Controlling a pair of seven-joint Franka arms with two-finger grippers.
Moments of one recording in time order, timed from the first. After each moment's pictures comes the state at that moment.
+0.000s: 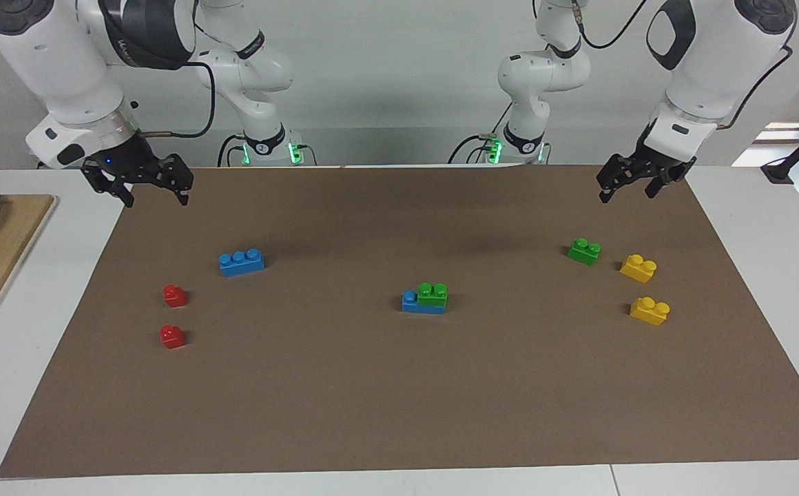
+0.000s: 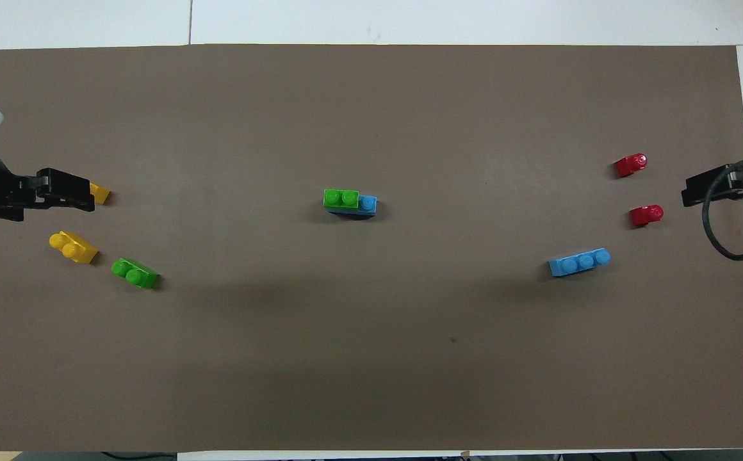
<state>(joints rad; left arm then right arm) 0.03 -0.04 -0.11 -1.69 -0.03 1.64 -0.12 -0.04 0.01 -0.02 -1.63 -0.02 1.59 -0.08</state>
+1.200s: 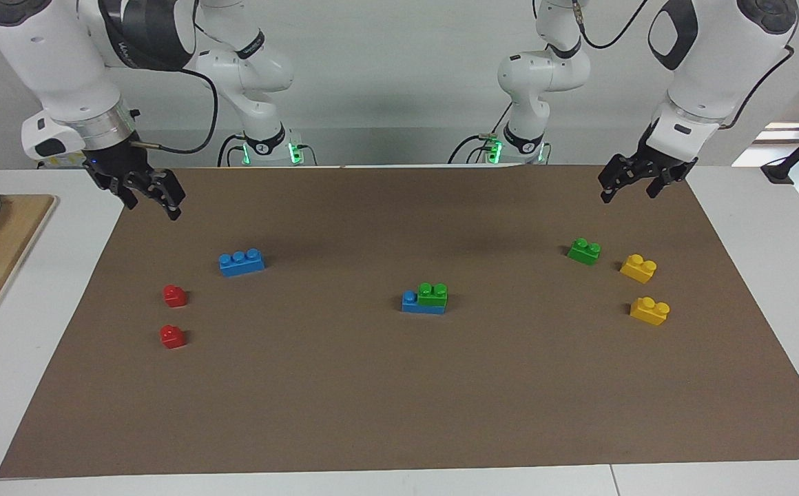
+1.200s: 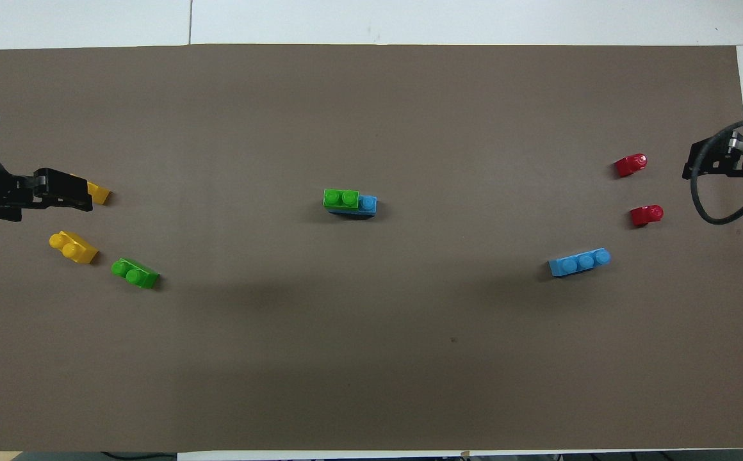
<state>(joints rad) 0.03 -0.04 -0.11 -1.69 -0.03 1.64 -0.12 -0.05 0.00 -0.01 -1.66 0.02 1.69 0.38</state>
